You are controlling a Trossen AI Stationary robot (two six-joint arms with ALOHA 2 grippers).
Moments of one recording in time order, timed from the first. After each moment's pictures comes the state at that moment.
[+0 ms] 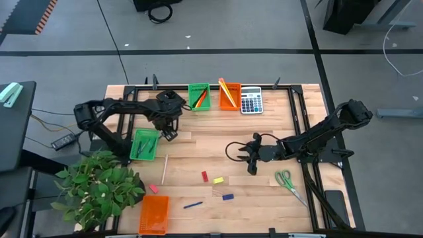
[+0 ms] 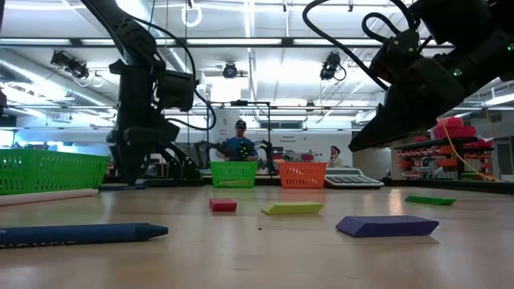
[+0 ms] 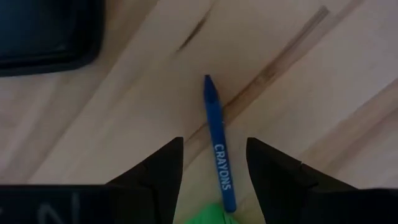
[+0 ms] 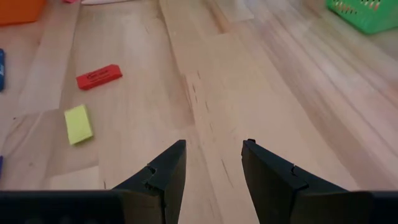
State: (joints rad) left arm 0.46 1.59 0.82 -0.76 -0.07 -0.24; right arm 0.30 1.37 0.40 0.35 0.43 0.36
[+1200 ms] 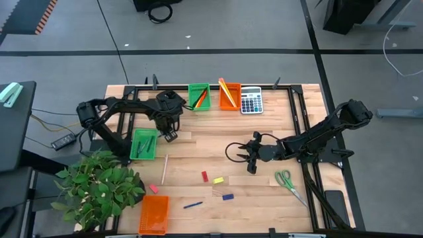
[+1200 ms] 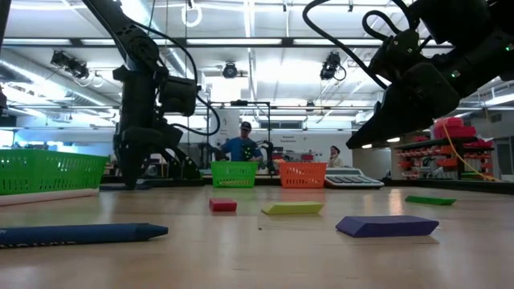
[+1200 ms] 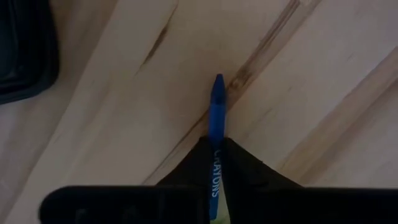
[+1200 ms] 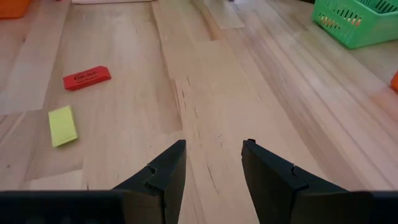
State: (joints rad) left arm 0.47 1.65 0.82 -0.71 0.02 -0.12; right arm 0.30 1.37 0.40 0.35 0.48 0.30
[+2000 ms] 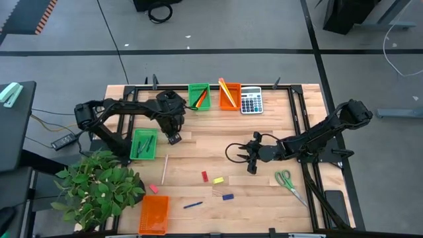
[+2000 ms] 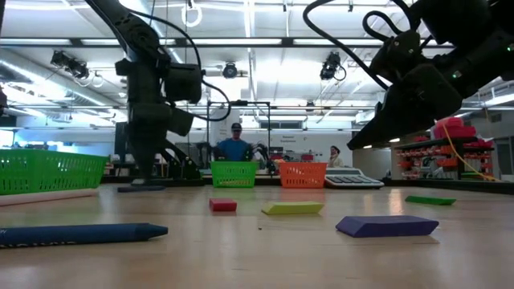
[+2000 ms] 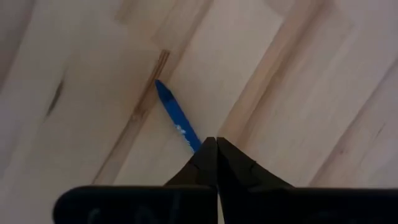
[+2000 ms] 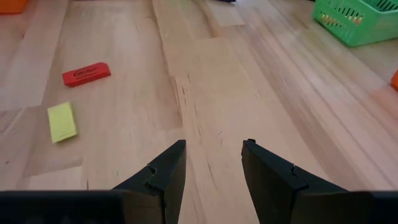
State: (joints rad) left arm 0.43 1.59 0.85 -0.69 0.20 -0.09; right arm 0.30 1.37 0.40 0.34 0.48 0.30
